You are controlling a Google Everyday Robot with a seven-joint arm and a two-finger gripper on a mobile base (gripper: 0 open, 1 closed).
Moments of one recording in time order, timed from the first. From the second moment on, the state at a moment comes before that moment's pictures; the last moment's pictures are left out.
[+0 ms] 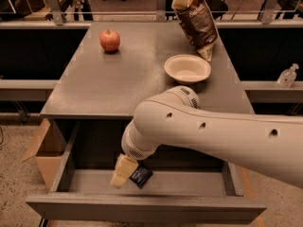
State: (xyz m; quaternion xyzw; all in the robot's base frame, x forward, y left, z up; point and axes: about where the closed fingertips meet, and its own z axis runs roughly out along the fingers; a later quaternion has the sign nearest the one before) arm 0.464 0.072 0.727 -0.61 0.75 0.08 0.24
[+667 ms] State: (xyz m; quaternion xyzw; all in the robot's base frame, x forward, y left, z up) arm 0.451 0.015 0.740 -0.54 0.79 0.09 0.27
